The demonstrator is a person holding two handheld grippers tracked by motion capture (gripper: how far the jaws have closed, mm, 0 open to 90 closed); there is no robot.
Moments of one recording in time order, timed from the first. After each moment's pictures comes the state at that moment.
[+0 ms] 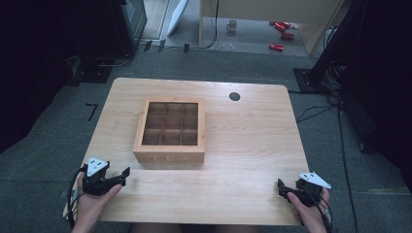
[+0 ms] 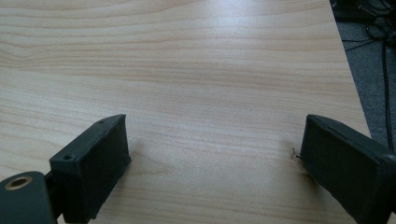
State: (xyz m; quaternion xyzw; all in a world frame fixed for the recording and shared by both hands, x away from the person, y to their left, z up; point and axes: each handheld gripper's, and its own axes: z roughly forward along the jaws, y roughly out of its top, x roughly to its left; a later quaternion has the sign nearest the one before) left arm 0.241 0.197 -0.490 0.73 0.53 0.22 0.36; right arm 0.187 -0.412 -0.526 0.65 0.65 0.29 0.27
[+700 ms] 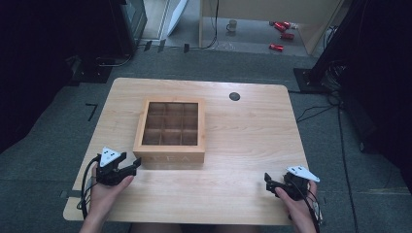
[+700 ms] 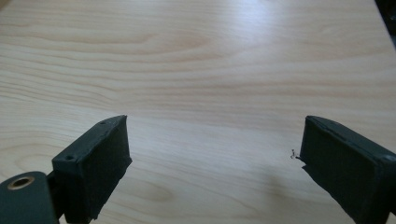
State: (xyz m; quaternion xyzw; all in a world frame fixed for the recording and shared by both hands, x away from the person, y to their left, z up) left arm 0.261 0.166 -0.478 0.74 0.51 0.21 0.39; right arm 0.201 -0.369 -0.501 0.63 0.66 0.33 0.25
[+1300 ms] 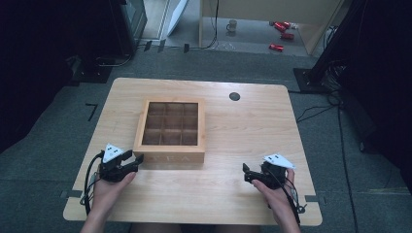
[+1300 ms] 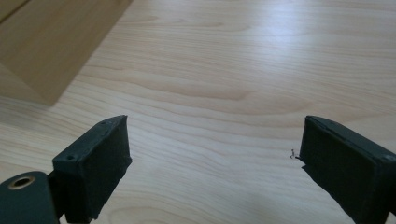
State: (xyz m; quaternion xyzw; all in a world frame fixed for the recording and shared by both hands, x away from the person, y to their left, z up) left arm 0.271 0.159 -0.476 0.74 0.50 0.19 0.40; right arm 0.229 -0.304 -0.477 0.59 0.68 0.36 0.24
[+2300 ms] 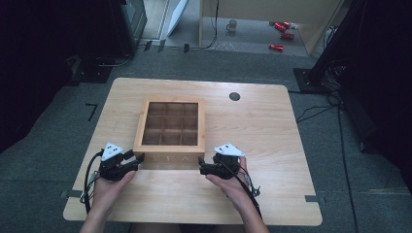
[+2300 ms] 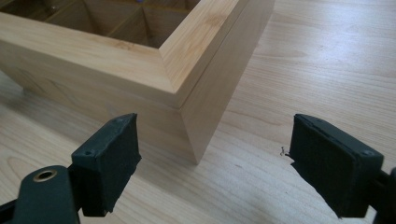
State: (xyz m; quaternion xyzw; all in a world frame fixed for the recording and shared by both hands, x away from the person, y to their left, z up) left arm 0.273 0.160 -0.472 0.74 0.50 0.17 0.41; right arm 0.265 -0.183 -0.476 0.53 0.72 0.41 0.19
